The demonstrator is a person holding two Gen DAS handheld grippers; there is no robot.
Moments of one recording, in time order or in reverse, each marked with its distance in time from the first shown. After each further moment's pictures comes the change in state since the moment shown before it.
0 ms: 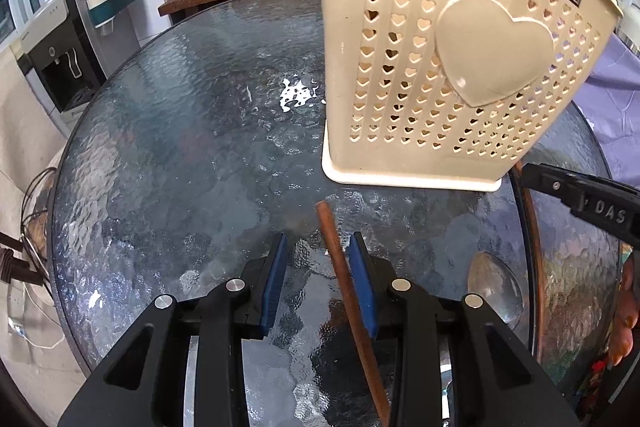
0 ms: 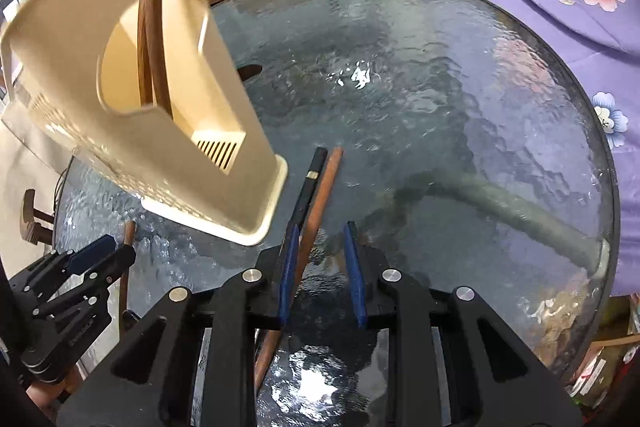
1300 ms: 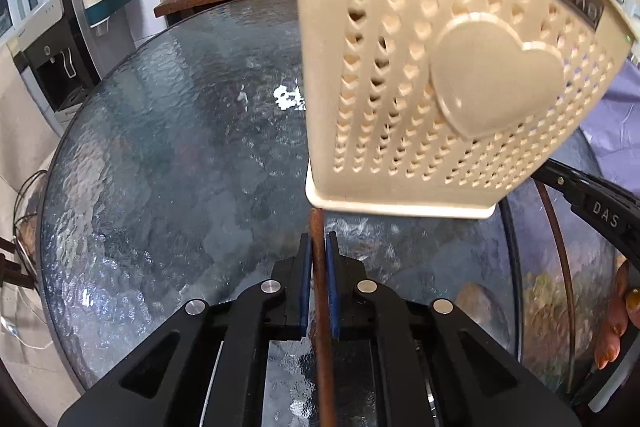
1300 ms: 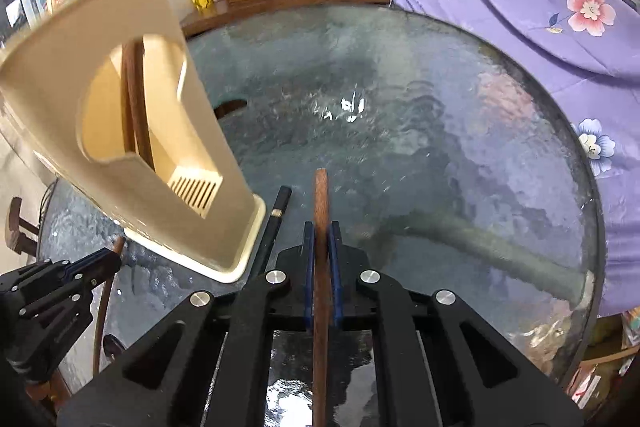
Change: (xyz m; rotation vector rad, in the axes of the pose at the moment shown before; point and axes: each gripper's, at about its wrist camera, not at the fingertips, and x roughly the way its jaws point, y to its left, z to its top) left arm 0.007 -0.016 0.021 -0.044 -0.021 -0.027; right arm -0.013 -0.010 0.008 -0.015 -0.135 -0.048
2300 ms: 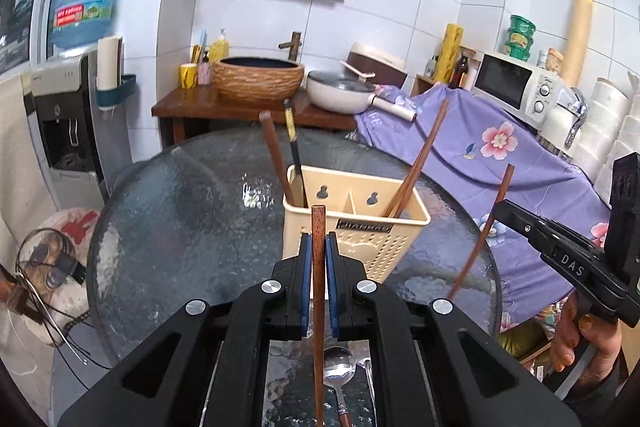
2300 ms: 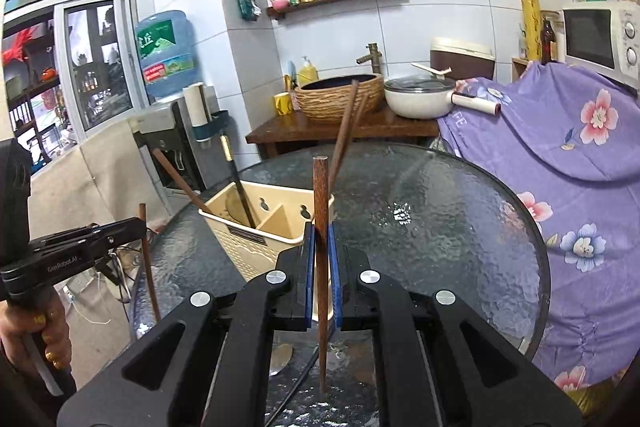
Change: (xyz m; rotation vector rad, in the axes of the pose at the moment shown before) left arm -0.181 0.007 0.010 -0.026 -0.391 -0.177; right arm -0.190 0.017 0.014 -0.131 -0.378 0.228
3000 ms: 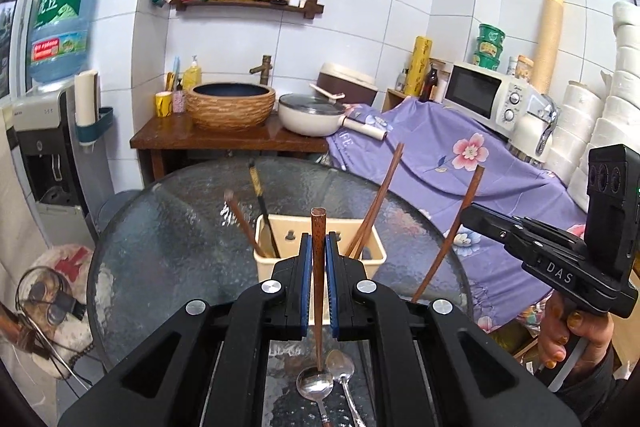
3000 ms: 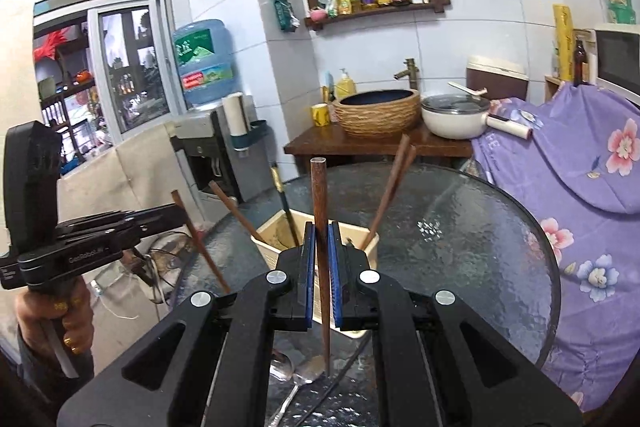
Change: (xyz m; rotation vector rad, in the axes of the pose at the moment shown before) left arm -0.034 -0.018 0.042 0.065 -0.048 -0.088; right arm -0.026 0.020 0.043 -0.045 -0.013 0.134
